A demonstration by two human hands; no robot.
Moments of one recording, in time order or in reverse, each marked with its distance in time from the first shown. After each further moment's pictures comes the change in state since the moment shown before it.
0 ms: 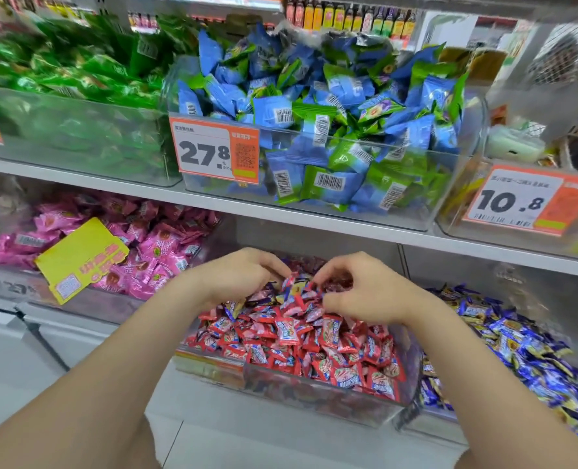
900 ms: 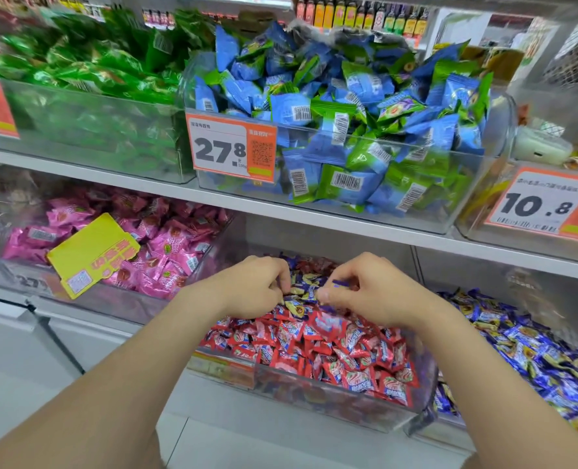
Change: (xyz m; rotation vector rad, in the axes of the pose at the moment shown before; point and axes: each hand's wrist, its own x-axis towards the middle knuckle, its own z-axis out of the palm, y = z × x) left_hand -0.009 -0.005 0.005 0.470 0.067 0.178; right_hand 0.007 -0.004 0.006 -0.036 0.024 -0.081
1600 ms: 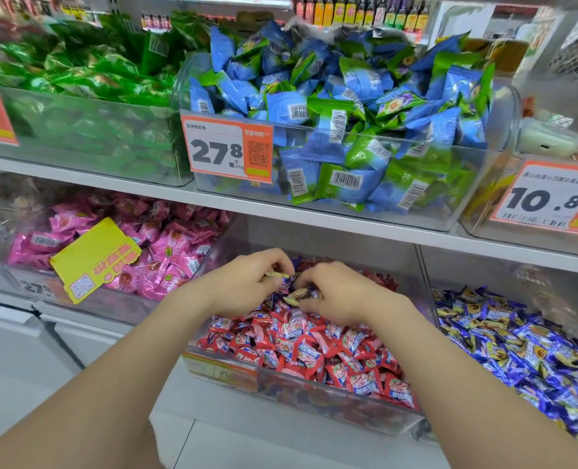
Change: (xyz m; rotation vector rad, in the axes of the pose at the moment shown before) left_hand 0.001 -0.016 -0.001 -0.171 0.071 0.036; right_hand 0.052 -0.001 0.043 -0.271 -0.151 -0.031
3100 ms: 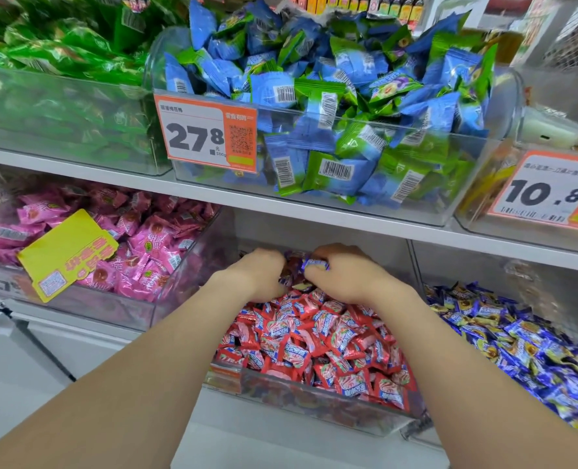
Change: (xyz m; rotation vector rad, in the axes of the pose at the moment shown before) left_hand 0.080 -0.018 0.043 0.463 -0.047 -0.079; right_hand 0.005 0.028 -0.011 0.156 0.146 0.165
